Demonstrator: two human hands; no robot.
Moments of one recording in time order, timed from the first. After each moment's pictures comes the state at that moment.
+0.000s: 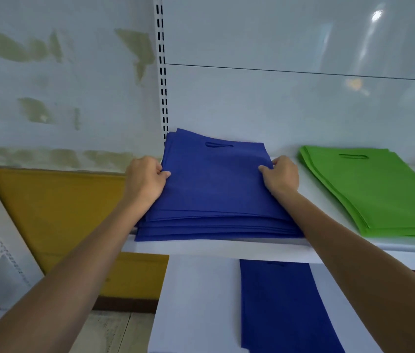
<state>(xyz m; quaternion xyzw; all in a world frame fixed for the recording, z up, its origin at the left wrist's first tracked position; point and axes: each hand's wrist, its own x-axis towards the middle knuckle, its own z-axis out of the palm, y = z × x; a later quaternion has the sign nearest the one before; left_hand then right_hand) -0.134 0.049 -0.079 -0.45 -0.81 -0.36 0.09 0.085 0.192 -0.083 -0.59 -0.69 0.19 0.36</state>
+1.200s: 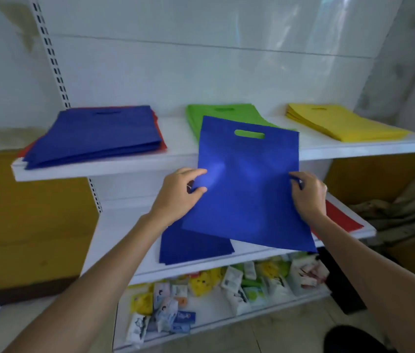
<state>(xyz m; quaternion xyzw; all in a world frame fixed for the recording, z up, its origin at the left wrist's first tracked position) 0.182 -0.039 -0.136 -0.70 -0.57 -0.43 -0.05 0.454 0.037 -0.153 -0.62 -0.66 0.07 0.43</state>
